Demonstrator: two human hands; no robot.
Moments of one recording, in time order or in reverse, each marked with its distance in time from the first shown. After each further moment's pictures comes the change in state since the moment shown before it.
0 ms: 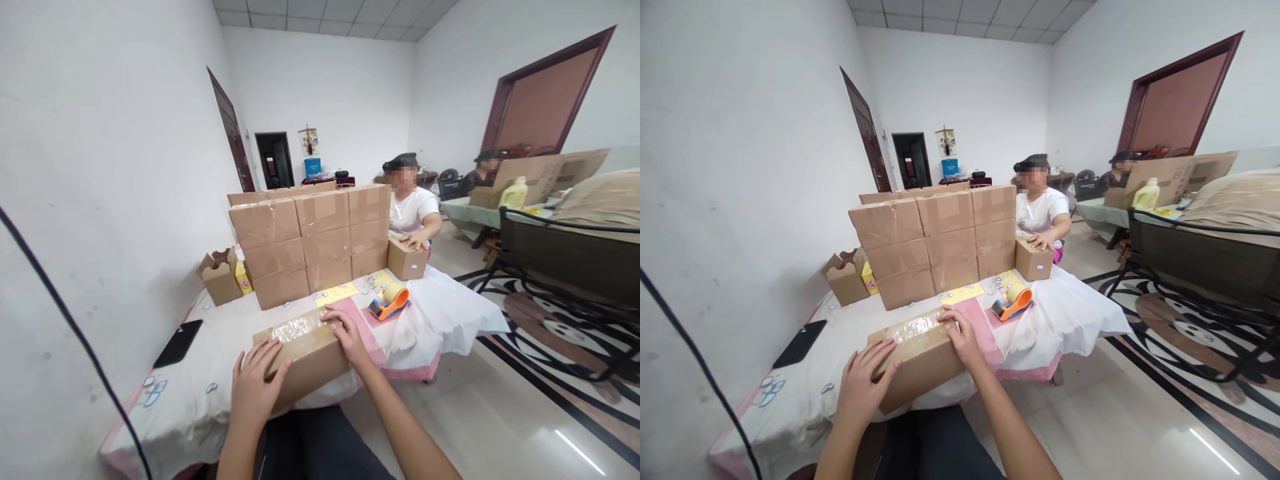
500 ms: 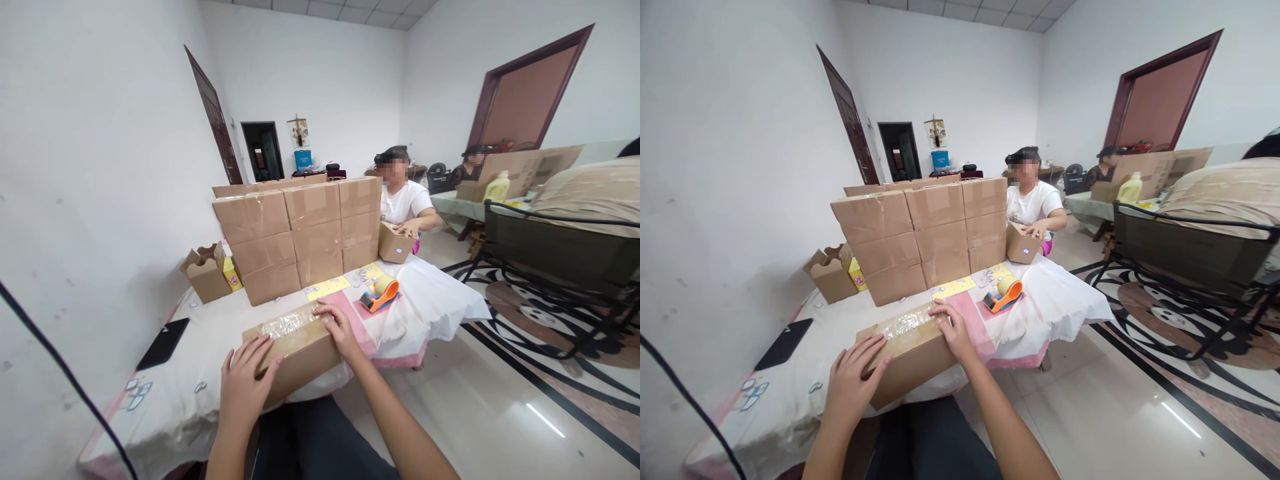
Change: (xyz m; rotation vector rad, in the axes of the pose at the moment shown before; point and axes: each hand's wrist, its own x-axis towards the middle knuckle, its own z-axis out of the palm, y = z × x) left_hand -0.002 -0.011 0.004 0.069 0.016 0.090; right_hand -0.003 0.002 0.001 0.017 0.011 -0.011
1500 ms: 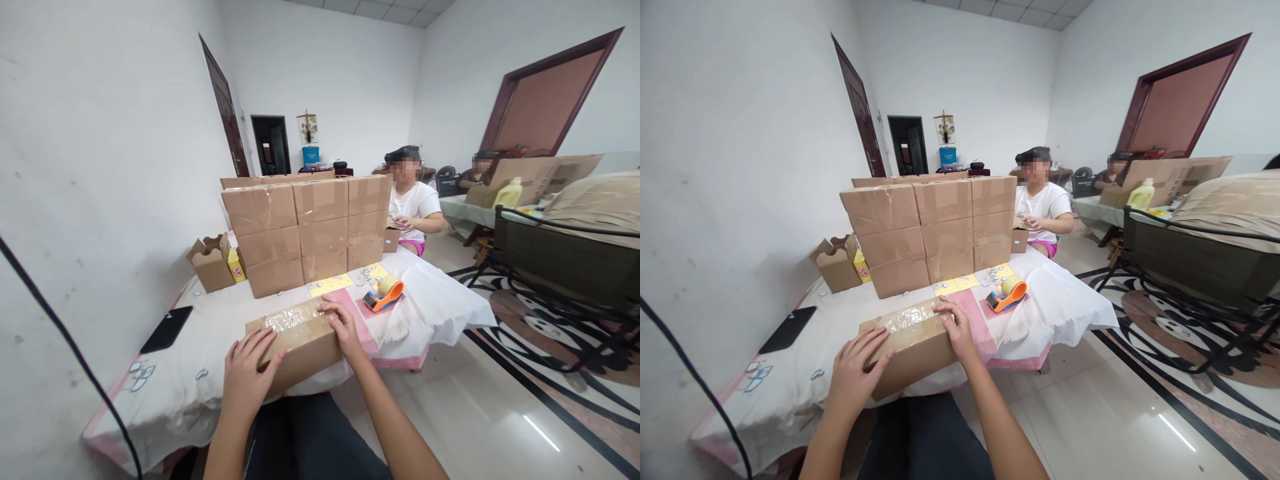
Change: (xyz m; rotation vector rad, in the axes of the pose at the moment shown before) left_hand 0.000 0.010 -0.004 -0.083 0.032 -0.051; right_hand -0.003 0.009 0.001 0.025 0.037 -0.025
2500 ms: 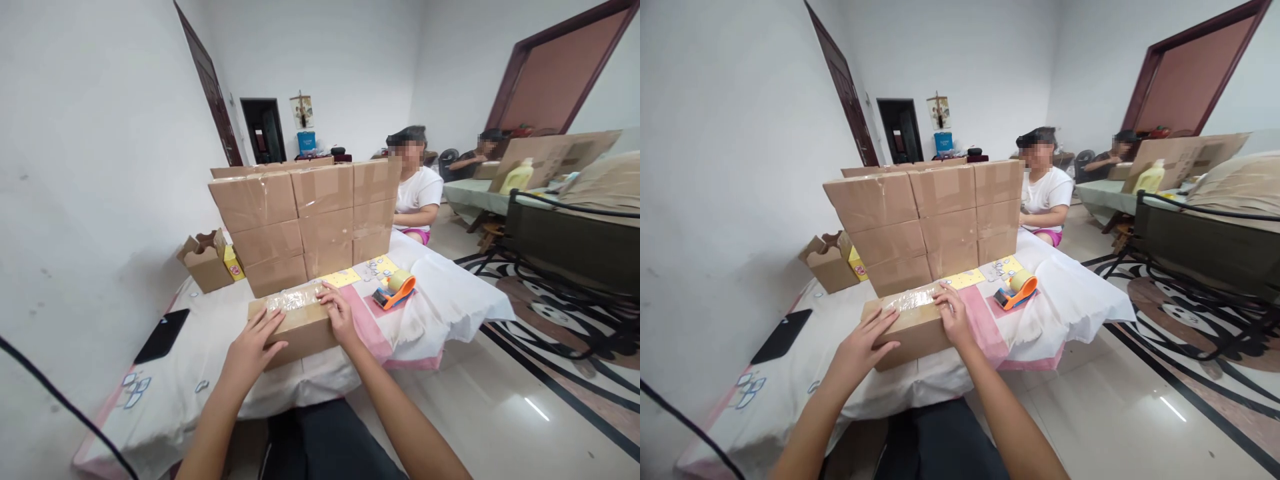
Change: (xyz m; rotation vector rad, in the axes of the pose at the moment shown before) left_hand 0.063 -0.047 0.015 0.037 -0.334 0.165; right_hand 0.042 0.034 0.027 -0.073 0.096 -0.120
